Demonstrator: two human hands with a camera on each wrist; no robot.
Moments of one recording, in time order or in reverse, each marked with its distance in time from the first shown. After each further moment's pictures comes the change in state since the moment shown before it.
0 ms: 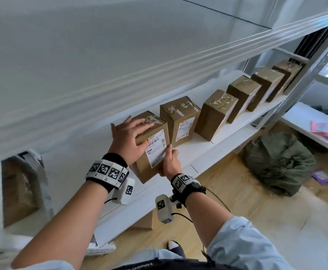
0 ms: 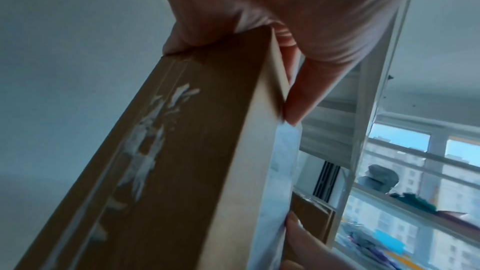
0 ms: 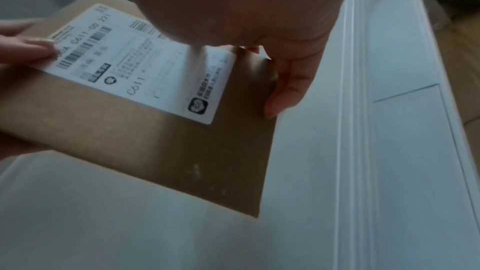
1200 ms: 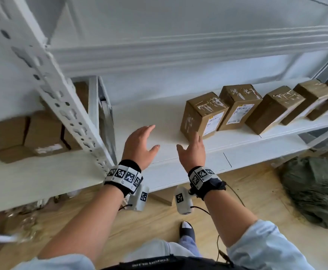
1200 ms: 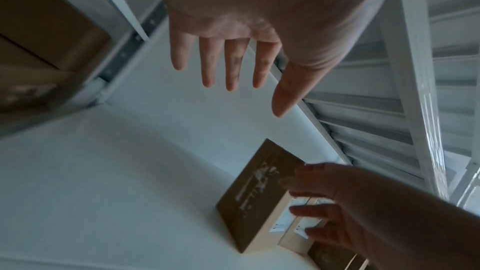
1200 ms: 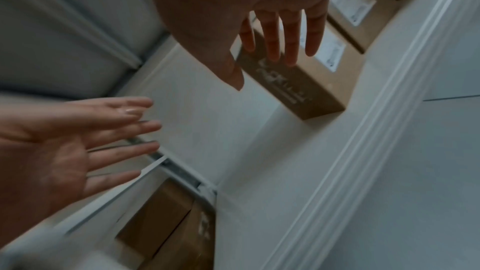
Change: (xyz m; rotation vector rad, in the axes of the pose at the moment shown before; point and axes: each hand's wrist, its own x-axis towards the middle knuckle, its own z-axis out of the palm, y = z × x) left_hand -0.214 -0.050 -0.052 0.025 0.149 -0.344; right_hand -0.110 0.039 0.077 -0.470 0.105 -0.550
